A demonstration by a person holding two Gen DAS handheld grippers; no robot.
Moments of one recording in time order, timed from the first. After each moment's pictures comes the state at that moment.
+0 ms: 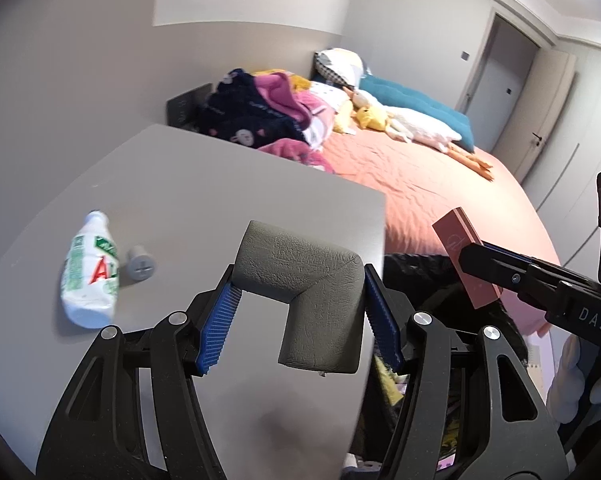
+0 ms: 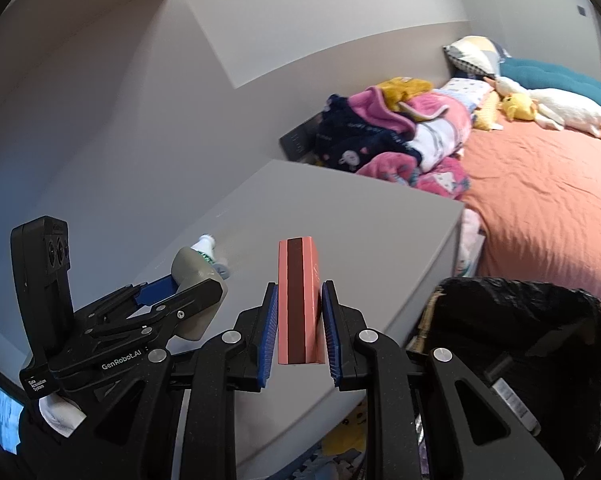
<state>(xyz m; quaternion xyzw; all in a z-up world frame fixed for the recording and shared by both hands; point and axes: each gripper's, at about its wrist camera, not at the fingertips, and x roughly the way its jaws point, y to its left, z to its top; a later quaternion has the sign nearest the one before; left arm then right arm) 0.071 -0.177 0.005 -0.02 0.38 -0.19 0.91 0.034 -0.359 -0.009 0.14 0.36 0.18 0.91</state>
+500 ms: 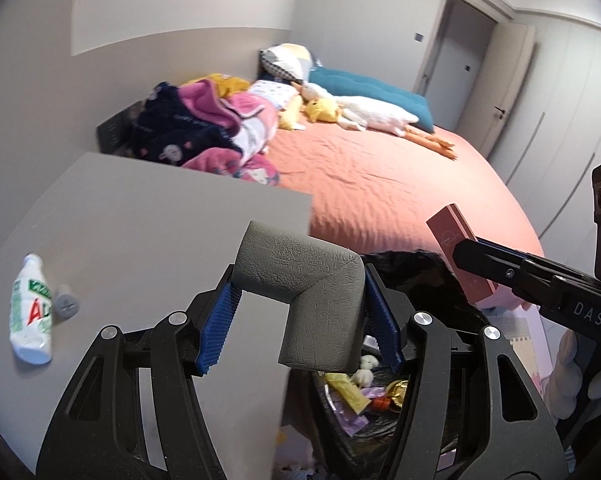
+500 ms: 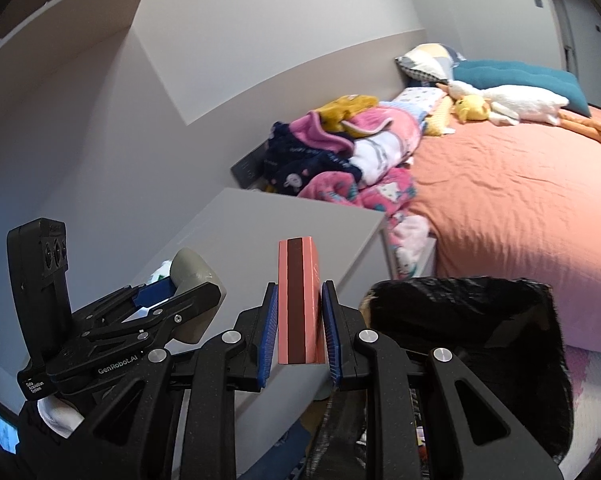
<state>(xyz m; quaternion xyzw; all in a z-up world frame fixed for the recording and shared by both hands) 0.071 -0.260 0.015 0.02 0.37 -0.26 0.89 0.012 -0.437 -0.004 0.17 0.33 0.11 0.92</state>
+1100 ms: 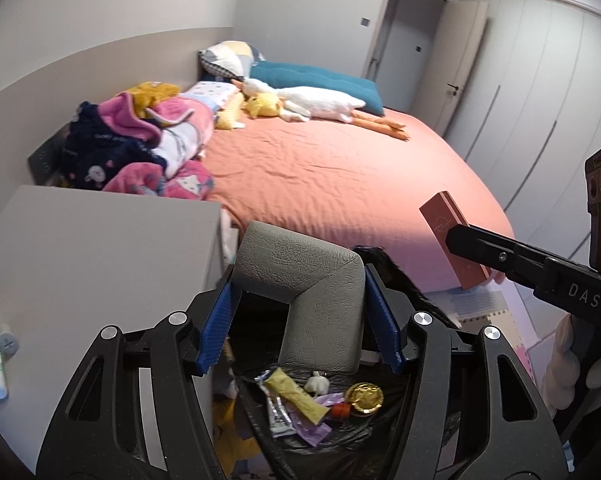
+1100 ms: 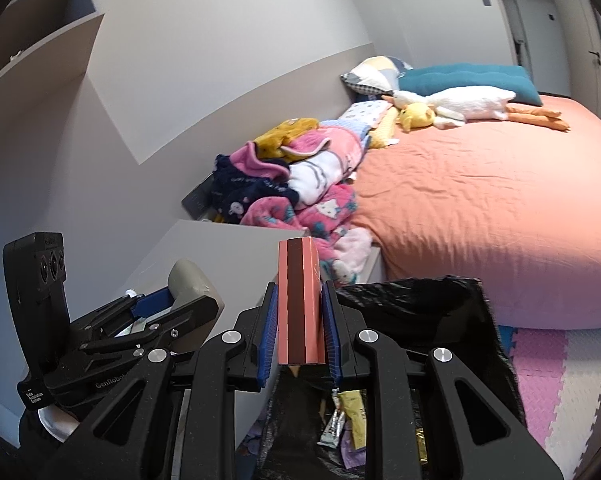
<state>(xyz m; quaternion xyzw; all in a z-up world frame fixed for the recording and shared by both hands) 0.060 -0.345 0.015 0.04 0.37 -0.34 0.86 -0.024 -0.513 -0.003 0.20 0.31 0.03 0.93</state>
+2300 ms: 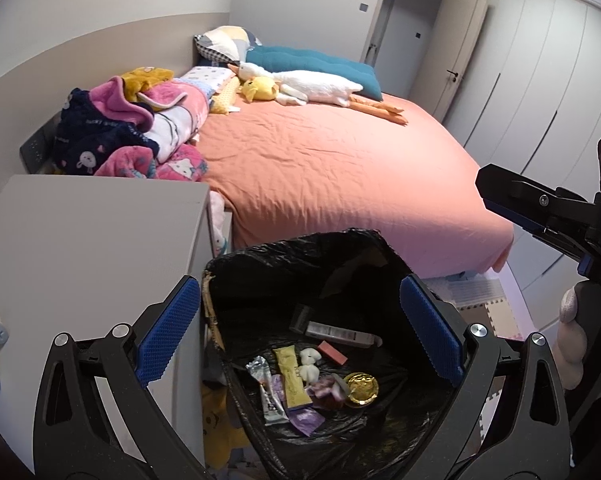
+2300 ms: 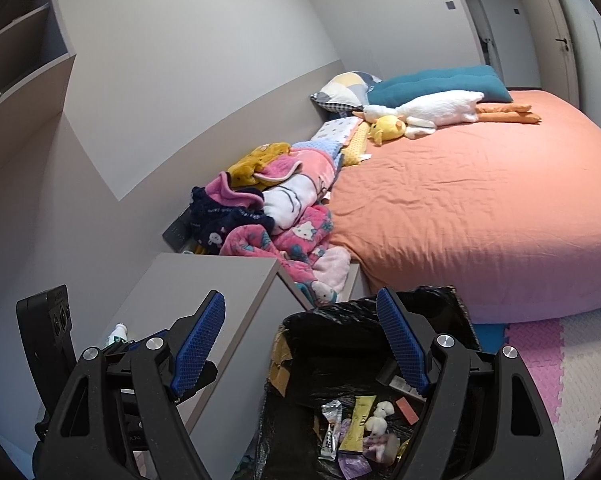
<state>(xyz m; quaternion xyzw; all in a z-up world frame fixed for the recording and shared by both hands) 0.056 -0.351 0.005 0.05 0.39 -0.34 0.85 -0.028 -0.530 0.004 0.23 0.28 -0.01 0.93</state>
